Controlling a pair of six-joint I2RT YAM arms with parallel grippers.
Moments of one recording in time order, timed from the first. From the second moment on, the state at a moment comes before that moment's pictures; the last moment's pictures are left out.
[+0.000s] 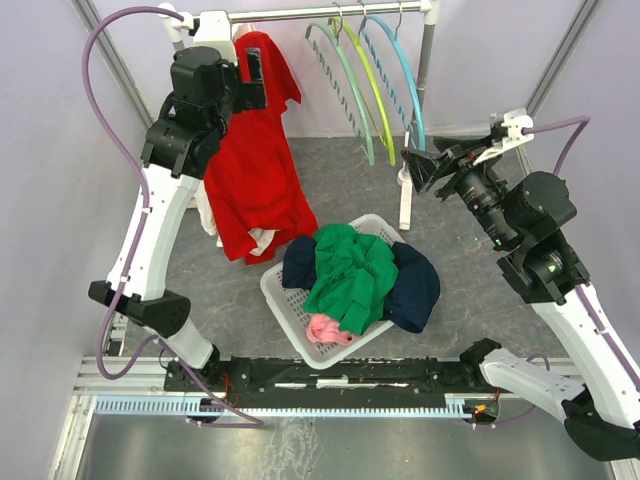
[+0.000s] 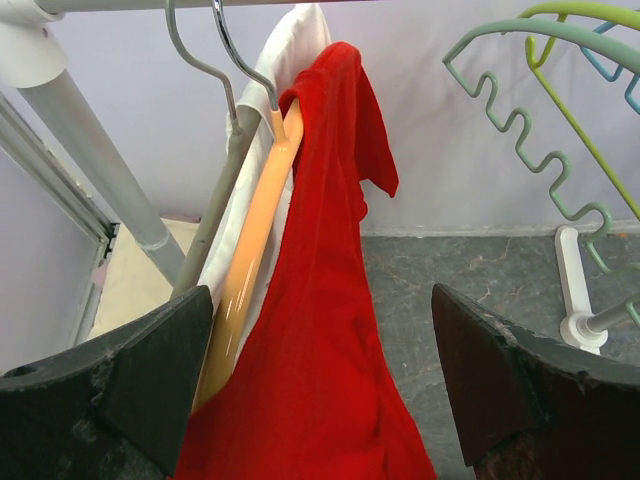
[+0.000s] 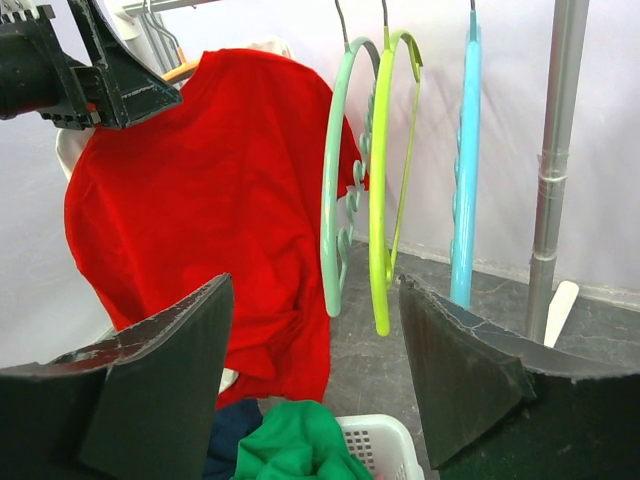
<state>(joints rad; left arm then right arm) -0.40 1.64 2.19 -0.71 -0.41 -0.07 0.55 0.93 1.31 -0.18 0.05 0.19</state>
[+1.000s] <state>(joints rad) -0.40 1.69 2.18 -0.70 -0.31 -0.09 0.55 0.92 1.29 -0.18 0.07 0.19</state>
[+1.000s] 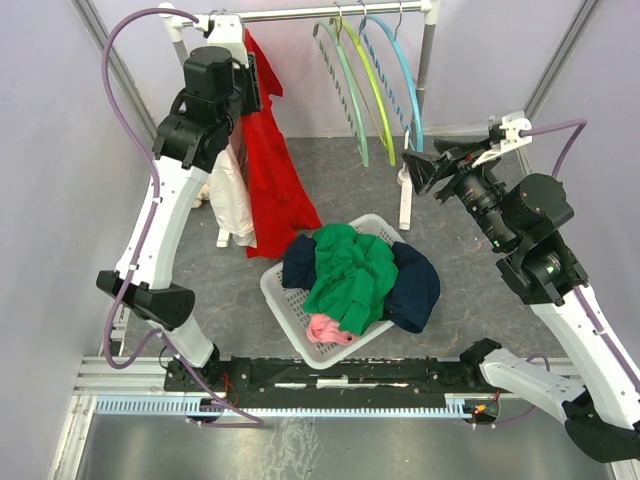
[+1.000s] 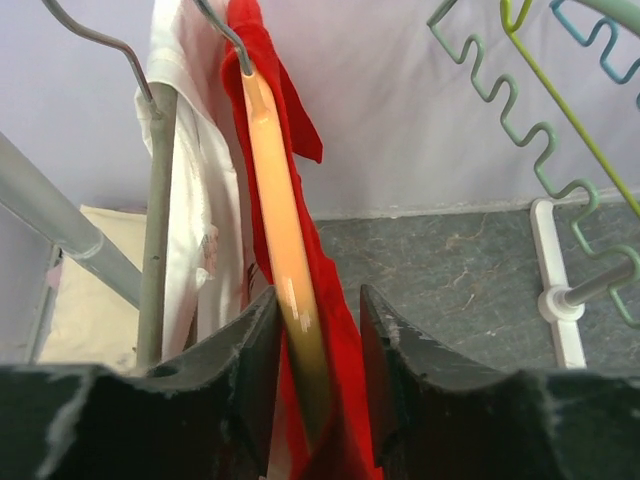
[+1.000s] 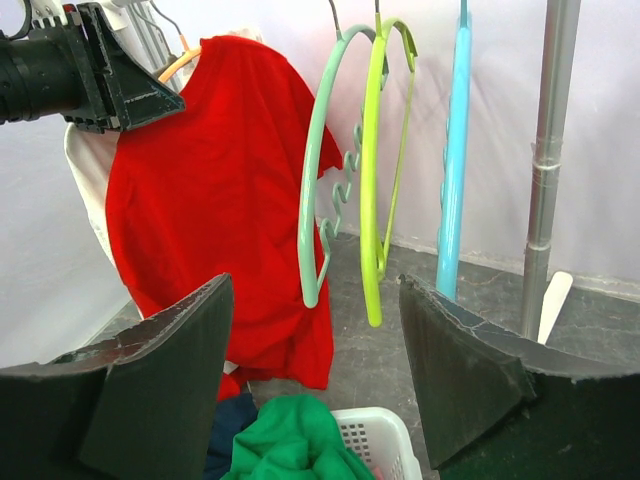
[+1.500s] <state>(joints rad) -0.40 1.71 2.20 -0.69 -0.26 -0.12 0.55 0.92 1.28 -0.17 0.07 0.19</state>
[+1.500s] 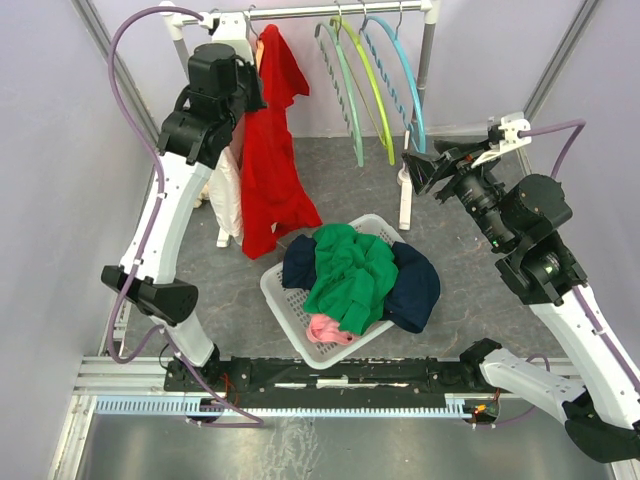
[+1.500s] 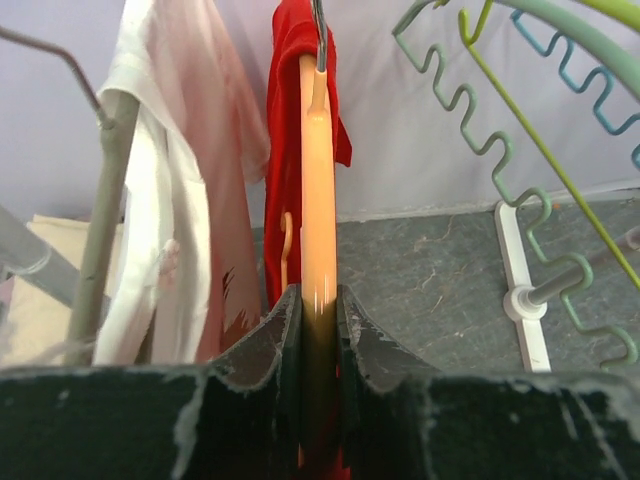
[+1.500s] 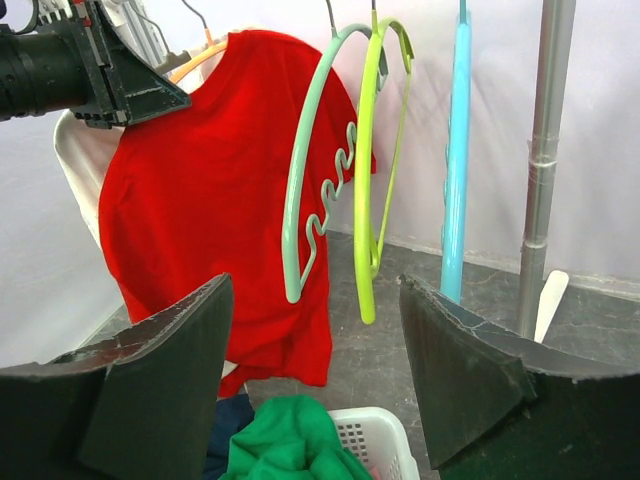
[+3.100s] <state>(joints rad) -0.70 1.62 1.92 -0.37 -0.12 -0.22 0.55 1.08 1.38 -0.12 -0.02 0.20</state>
